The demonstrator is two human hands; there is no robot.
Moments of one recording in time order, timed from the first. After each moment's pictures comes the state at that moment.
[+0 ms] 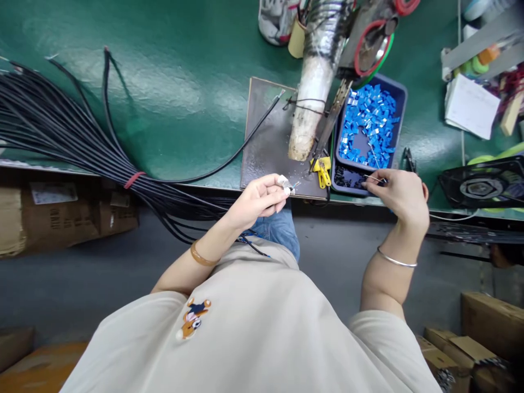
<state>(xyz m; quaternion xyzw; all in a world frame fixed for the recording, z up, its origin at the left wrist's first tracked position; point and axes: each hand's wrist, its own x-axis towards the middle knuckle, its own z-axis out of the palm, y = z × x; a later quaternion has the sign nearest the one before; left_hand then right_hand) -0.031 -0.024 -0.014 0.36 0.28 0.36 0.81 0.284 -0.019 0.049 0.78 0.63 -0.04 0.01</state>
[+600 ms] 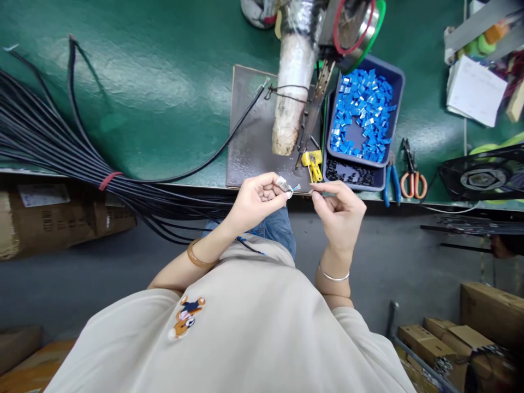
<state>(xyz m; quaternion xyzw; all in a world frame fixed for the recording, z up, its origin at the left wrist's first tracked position) -0.003 -0.030 -0.011 0.47 0.37 0.42 0.68 0.169 -0.078 0.021 0.66 0.57 -0.24 -0.43</state>
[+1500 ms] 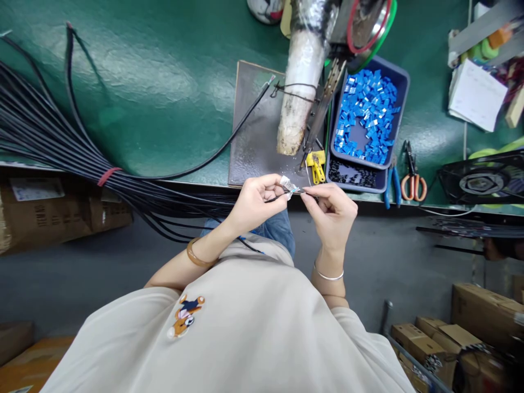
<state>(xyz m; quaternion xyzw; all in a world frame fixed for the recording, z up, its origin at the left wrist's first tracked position) -0.007 -0.032 -0.015 0.49 0.37 0.41 0.67 0.157 -0.076 0.011 0.63 0.63 -0.19 -0.43</state>
